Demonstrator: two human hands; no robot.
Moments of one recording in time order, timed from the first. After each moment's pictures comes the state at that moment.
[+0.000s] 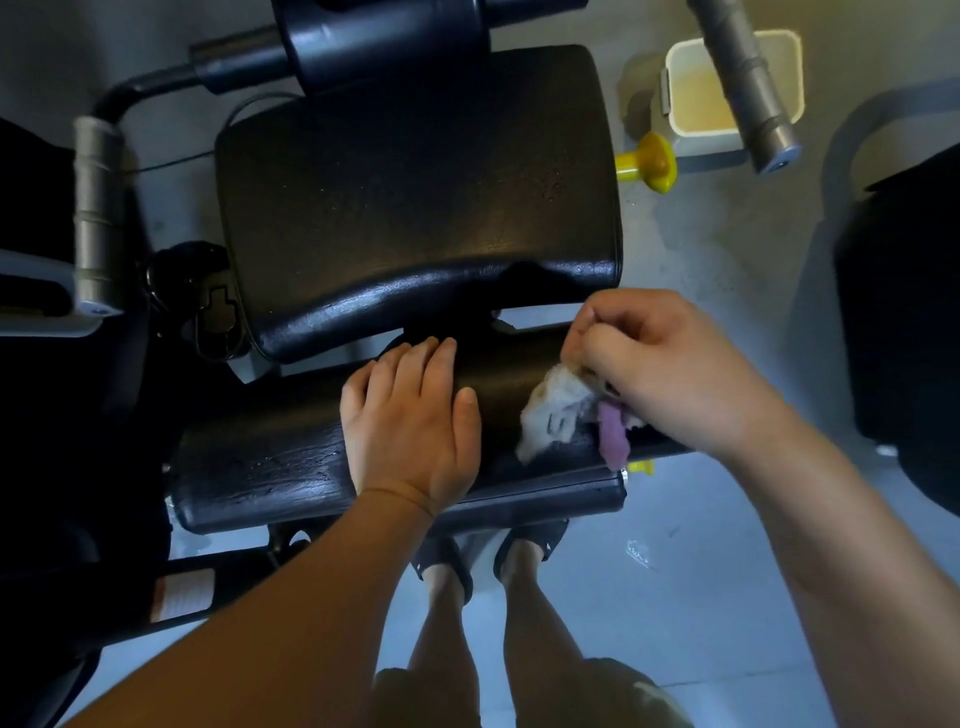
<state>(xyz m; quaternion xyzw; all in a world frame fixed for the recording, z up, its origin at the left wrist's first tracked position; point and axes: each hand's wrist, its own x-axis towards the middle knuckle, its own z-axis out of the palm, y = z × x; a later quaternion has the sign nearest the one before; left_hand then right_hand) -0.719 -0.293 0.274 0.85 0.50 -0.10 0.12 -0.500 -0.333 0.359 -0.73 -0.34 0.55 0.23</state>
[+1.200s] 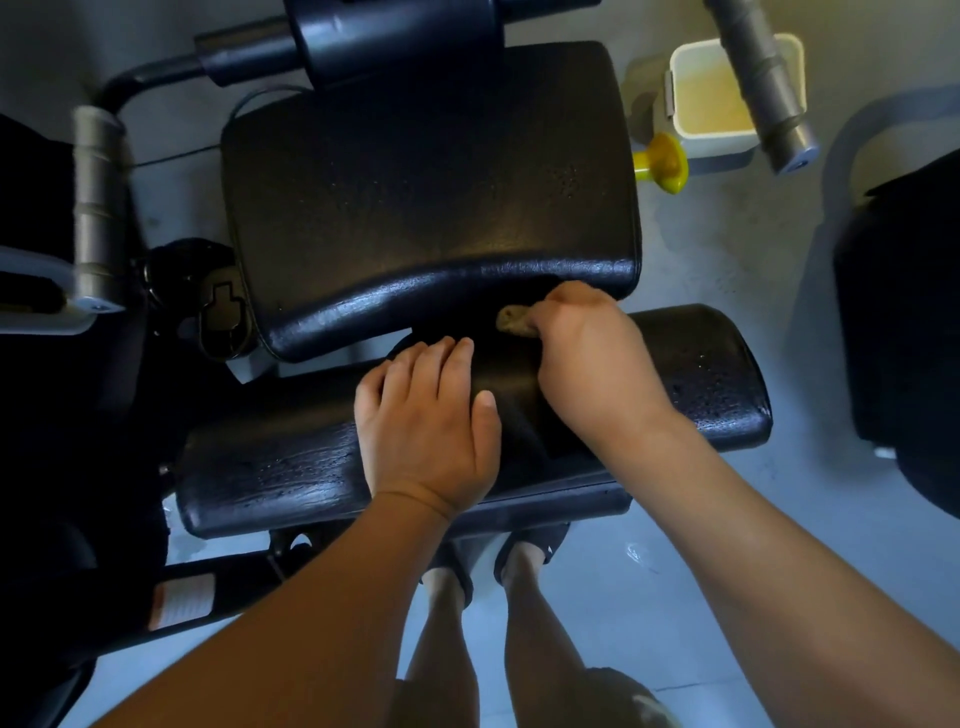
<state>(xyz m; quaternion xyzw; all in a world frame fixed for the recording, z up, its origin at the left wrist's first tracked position) -0.722 -0.293 0.270 0.85 0.50 -0.09 0.13 -0.549 -0.307 0.291 -0.79 -0.56 0.26 0.07</state>
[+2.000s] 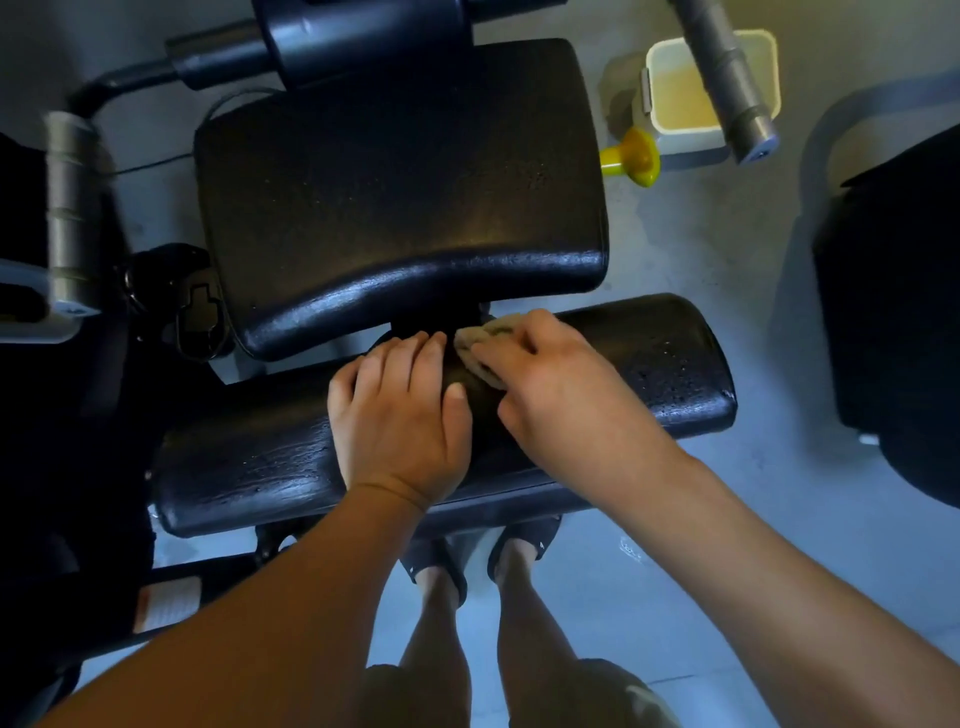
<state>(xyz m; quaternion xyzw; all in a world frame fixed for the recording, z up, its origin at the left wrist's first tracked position) -0.721 -0.294 0.268 0.86 0.49 -0.07 0.11 -0.558 -0.348 0.317 -0.74 -0.62 0.27 0.09</state>
